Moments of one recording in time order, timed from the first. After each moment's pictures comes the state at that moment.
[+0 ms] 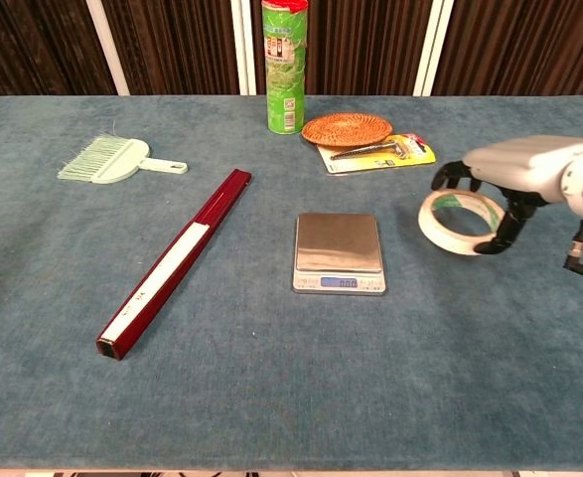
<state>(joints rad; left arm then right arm) -0.01 -1.06 -0.11 -1.67 1.42 1.58 0.00 0.83 -1.44 0.11 -1.65 -0.68 1.01 -0.75</state>
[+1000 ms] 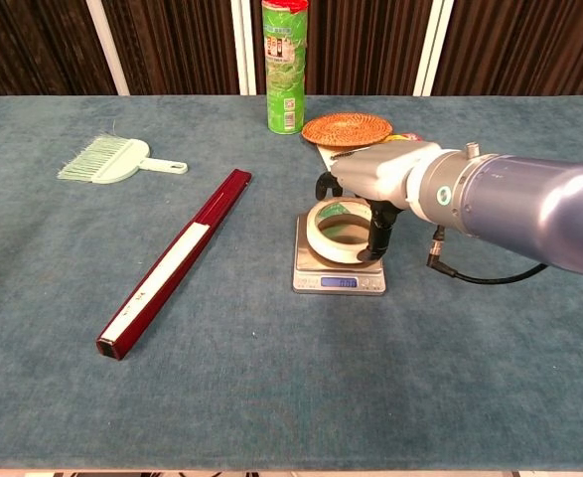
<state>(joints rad) -0.01 -1.05 -0.11 -1.67 1.40 1.58 -0.03 1.07 -1.67 0.18 -1.60 -0.46 1.06 -0.97</state>
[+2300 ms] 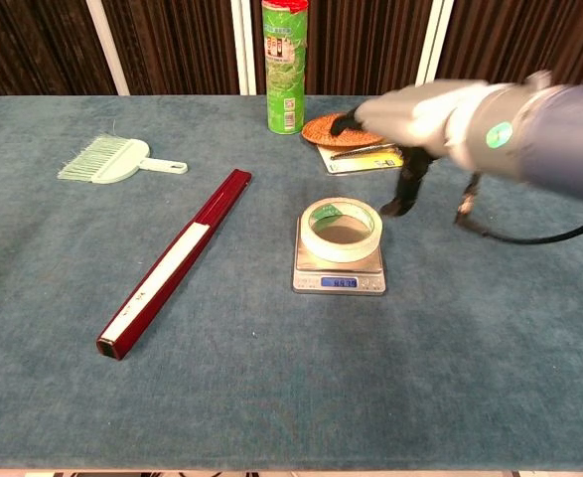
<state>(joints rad) -0.01 -1.05 -0.11 -1.66 1.40 1.57 -0.03 1.03 -1.48 0.17 -1.85 -0.53 1.22 -0.93</state>
